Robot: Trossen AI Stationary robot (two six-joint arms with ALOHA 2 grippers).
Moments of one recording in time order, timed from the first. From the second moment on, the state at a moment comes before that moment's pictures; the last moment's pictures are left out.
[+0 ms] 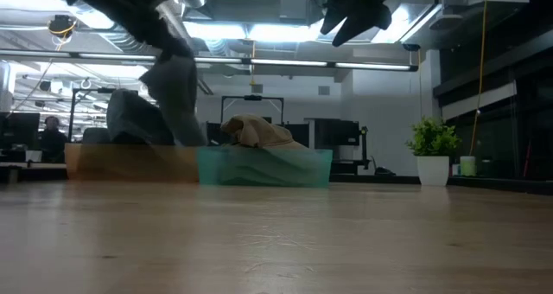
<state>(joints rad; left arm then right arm) 0.80 0.83 0.79 -0.39 0.28 0.50 -0.01 1.46 1.44 -0.84 0.35 0.42</state>
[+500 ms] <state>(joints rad) 0.96 0.87 0.79 -0.75 0.21 0.53 -0.02 1.46 1.44 -0.83 0.38 0.41</state>
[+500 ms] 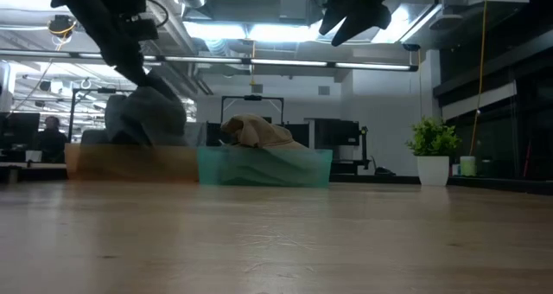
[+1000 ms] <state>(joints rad) 1.03 0.88 0.79 -0.80 0.06 0.31 -0.02 1.46 1.44 -0.83 0.37 0.44</state>
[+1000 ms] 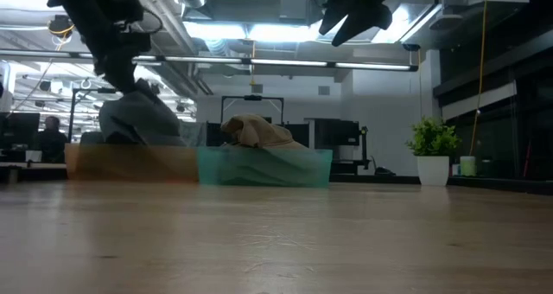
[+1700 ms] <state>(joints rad) 1.12 0.94 0.80 -0.90 0.16 0.16 -0.02 1.46 1.44 -0.84 0.37 0.44</state>
